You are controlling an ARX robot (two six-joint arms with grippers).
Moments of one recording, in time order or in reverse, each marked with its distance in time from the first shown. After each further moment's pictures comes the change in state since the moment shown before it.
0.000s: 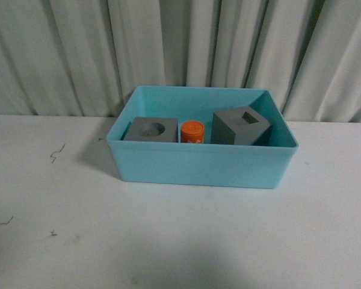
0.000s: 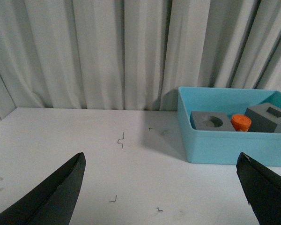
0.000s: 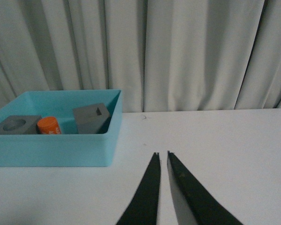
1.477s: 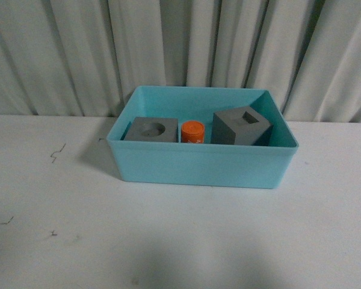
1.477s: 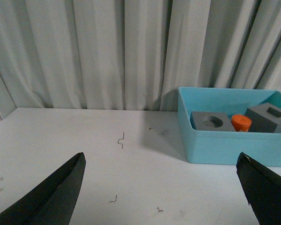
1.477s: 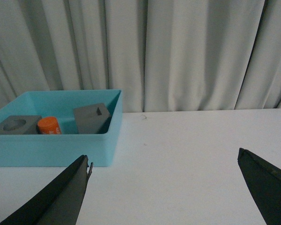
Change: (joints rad) left arm 0.000 0.000 0.000 0.000 0.000 0.000; right arm 0.000 0.000 0.000 0.000 0.000 0.000
